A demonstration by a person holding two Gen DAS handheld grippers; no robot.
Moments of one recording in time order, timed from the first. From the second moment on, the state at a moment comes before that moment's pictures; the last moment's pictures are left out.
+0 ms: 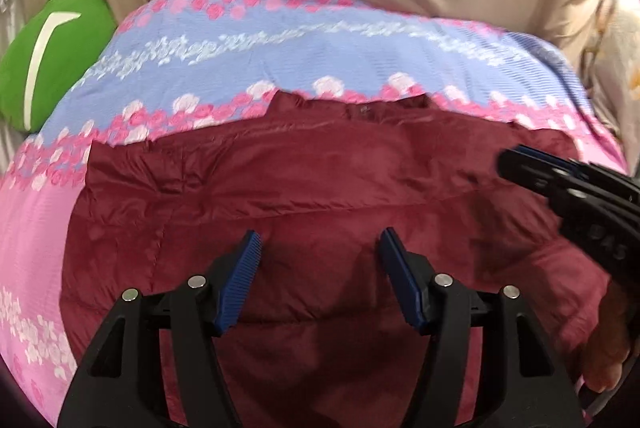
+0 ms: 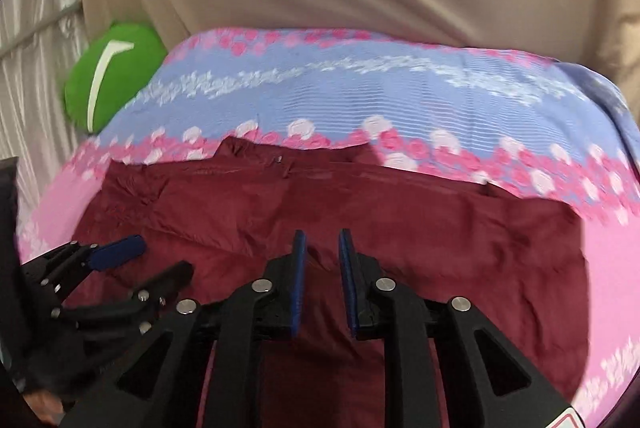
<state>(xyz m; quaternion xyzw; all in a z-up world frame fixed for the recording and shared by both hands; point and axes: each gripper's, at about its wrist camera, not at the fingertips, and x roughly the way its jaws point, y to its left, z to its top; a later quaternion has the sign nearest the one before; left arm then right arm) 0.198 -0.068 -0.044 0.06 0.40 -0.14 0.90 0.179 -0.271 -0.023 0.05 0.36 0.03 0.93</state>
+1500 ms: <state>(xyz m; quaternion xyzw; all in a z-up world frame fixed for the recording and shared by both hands) 0.295 -0.003 -0.077 0.07 0.41 -0.03 0.91 0.257 -0.264 -0.071 0.07 0.42 0.04 0.91</state>
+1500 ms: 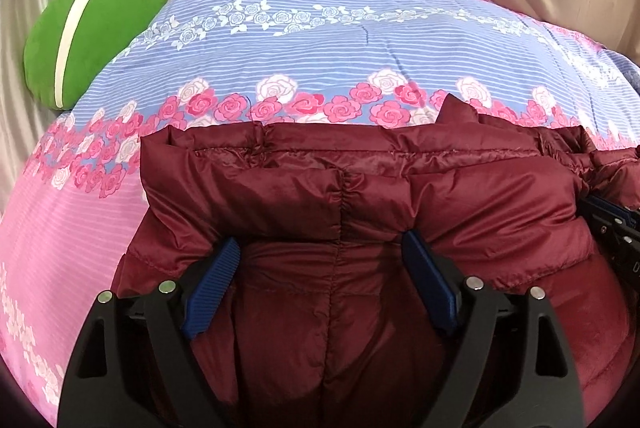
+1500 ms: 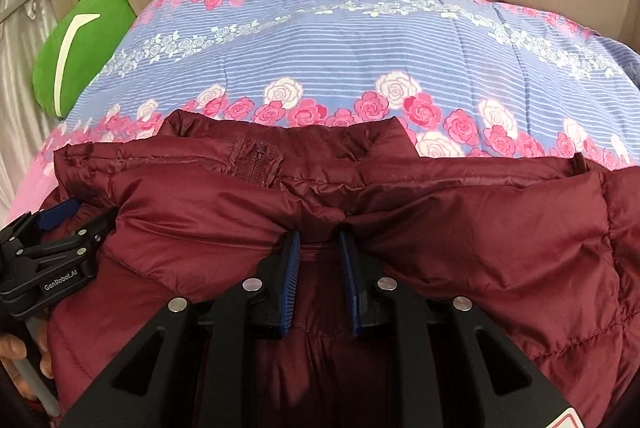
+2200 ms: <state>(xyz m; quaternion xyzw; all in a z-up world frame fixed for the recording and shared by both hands) 0.268 -0.001 -0.068 0.08 0.40 -0.01 0.91 0.102 -0.316 -0.048 0.13 0.39 -0.05 0.91</state>
